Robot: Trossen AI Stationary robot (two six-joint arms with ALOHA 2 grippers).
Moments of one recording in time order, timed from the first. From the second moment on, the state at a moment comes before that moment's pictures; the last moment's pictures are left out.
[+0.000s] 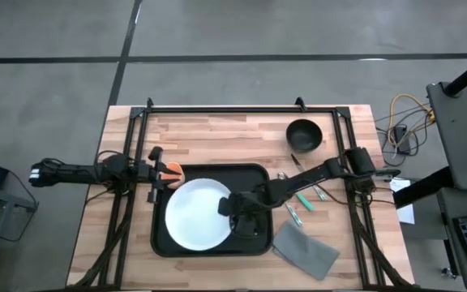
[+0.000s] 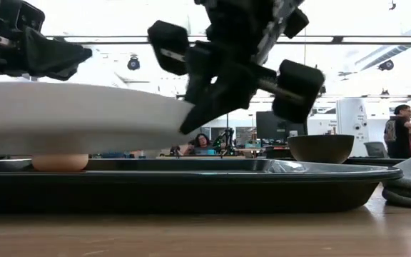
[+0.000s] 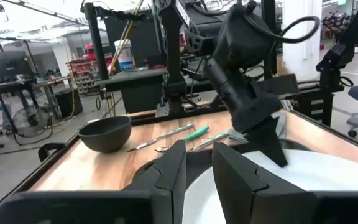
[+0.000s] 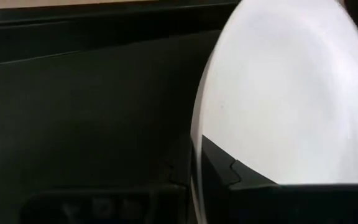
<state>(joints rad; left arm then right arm) -0.02 0.19 0.01 0.20 0.05 0.16 0.24 2.03 1.38 -0.25 -0.21 -1.01</state>
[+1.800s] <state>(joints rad) -0.02 0.37 0.01 0.19 0.05 0.16 0.23 2.20 1.50 -0.09 -0.21 -1.01</state>
